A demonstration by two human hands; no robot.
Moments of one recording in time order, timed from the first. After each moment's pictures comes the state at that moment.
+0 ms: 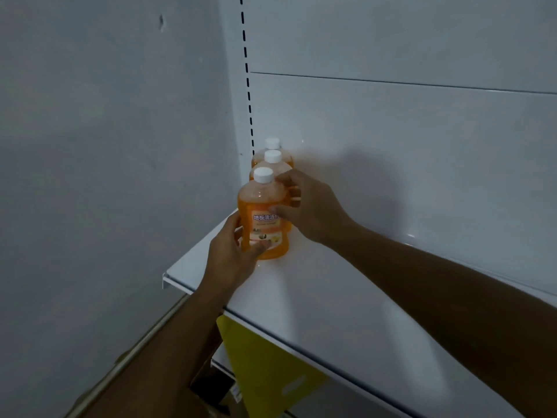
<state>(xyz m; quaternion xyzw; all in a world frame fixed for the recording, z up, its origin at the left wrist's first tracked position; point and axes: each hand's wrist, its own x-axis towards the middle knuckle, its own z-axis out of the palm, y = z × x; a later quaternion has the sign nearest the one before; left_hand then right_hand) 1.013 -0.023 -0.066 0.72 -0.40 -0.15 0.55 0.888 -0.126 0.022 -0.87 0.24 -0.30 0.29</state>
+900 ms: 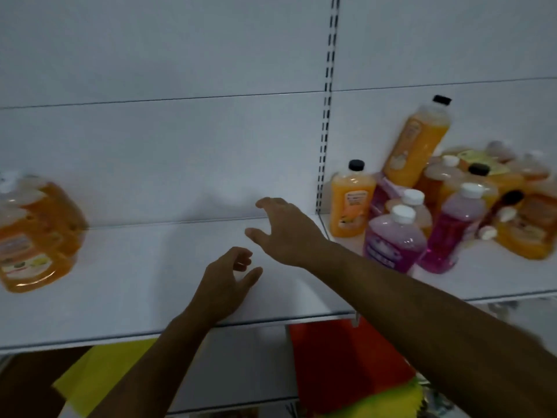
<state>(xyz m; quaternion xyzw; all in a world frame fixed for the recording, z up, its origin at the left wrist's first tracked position) 0.683 -0.034 -0.065 0.60 -0.70 -0.18 0.34 0.531 -0.059 0.024 -0.82 0.51 -0.25 0.12</state>
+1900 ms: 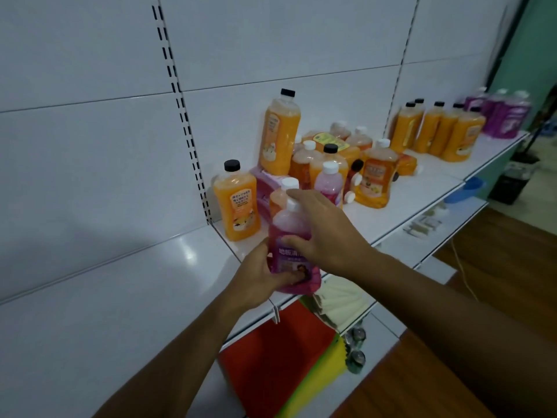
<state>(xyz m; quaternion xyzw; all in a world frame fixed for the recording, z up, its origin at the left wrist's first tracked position) 0.496 -0.081 -0.076 0.27 -0.73 -0.56 0.27 0.362 0.011 0.018 -0.67 0.67 -0.32 0.00</state>
